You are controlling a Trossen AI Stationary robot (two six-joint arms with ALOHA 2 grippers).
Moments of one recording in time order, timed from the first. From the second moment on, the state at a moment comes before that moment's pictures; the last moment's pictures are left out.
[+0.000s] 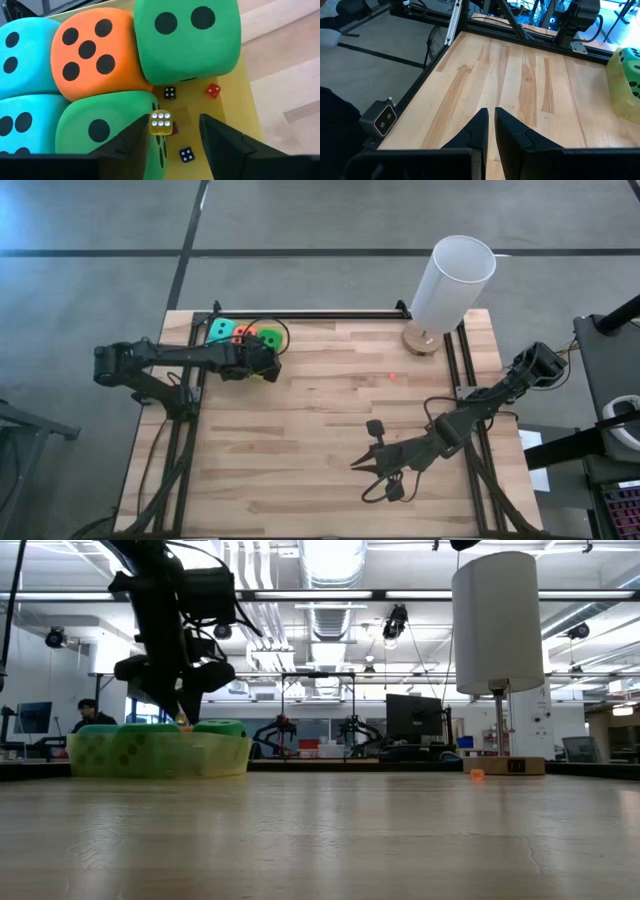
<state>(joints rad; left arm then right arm) 0.25 1.40 0.84 -0.79 -0.57 -0.87 0.59 1.45 0.91 0.09 0.34 0.09</state>
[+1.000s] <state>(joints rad) 0.06 1.15 0.78 -0.69 -0.62 -0.79 0.45 1.45 0.85 -0.03 0.40 0.27</state>
